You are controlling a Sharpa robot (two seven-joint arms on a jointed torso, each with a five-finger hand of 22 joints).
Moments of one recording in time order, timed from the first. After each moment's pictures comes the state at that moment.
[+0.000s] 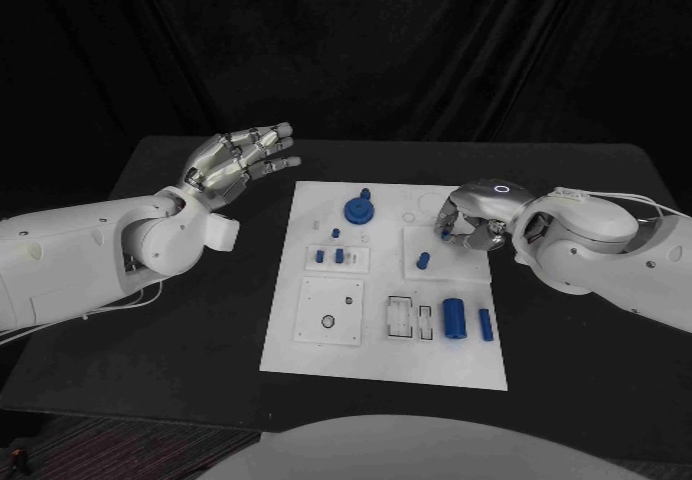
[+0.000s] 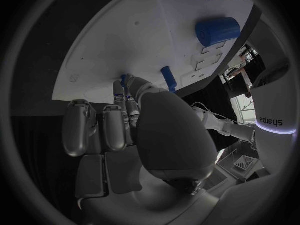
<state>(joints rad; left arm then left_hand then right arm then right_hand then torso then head) 1.28 -0.99 -0.22 1.45 0.00 0.02 0.67 1.49 0.16 -0.16 0.21 0.58 0.68 0.14 0.12 0.11 0.25 0.13 0.34 0.05 0.29 0.19 0.15 0.05 0.17 0.39 0.29 0.10 0.56 1.34 -0.85 -0.25 1.57 -1.64 -0.26 -0.10 1.53 -0.13 0.39 0.10 0.18 1.13 0.13 0.13 0.13 1.19 0.07 0.19 0.08 1.47 -0.01 1.40 1.19 0.05 1.45 0.10 1.34 1.31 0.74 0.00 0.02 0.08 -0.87</state>
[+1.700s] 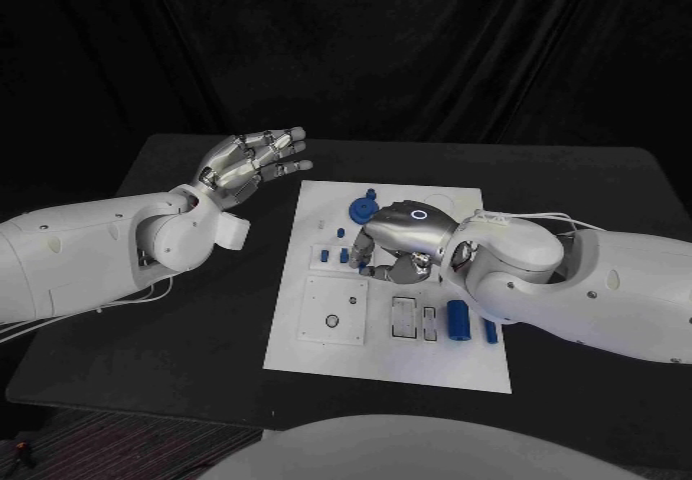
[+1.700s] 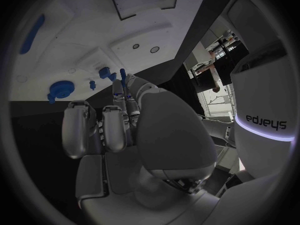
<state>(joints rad) 1.28 -0.96 -0.22 1.43 0.00 0.04 0.64 1.49 0.17 -0.16 0.20 0.58 0.68 0.14 0.12 0.11 0.25 0.13 0.34 0.05 0.30 0.19 0.15 0.05 0.17 0.40 0.29 0.10 0.55 1.33 -0.67 -0.25 1.73 -1.64 -0.29 -0.07 1.53 -0.13 0.39 0.11 0.17 1.15 0.12 0.13 0.12 1.22 0.06 0.17 0.07 1.47 -0.01 1.40 1.20 0.05 1.46 0.10 1.36 1.31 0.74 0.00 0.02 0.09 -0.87</state>
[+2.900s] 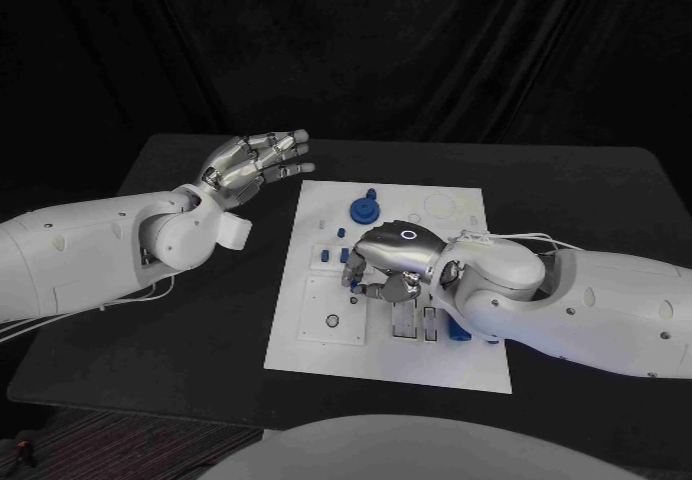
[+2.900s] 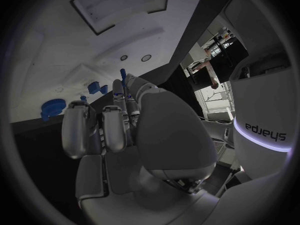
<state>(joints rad) 1.28 -0.95 -0.22 1.42 0.00 0.05 0.62 1.49 0.17 -0.15 0.20 0.58 0.68 0.14 0.12 0.11 0.25 0.13 0.34 0.05 0.30 0.19 0.15 0.05 0.17 0.40 0.29 0.10 0.55 1.26 -0.64 -0.25 1.71 -1.64 -0.30 -0.05 1.53 -0.13 0.39 0.10 0.18 1.15 0.12 0.12 0.12 1.22 0.06 0.16 0.07 1.47 -0.01 1.40 1.20 0.05 1.46 0.10 1.36 1.31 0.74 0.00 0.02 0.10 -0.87</state>
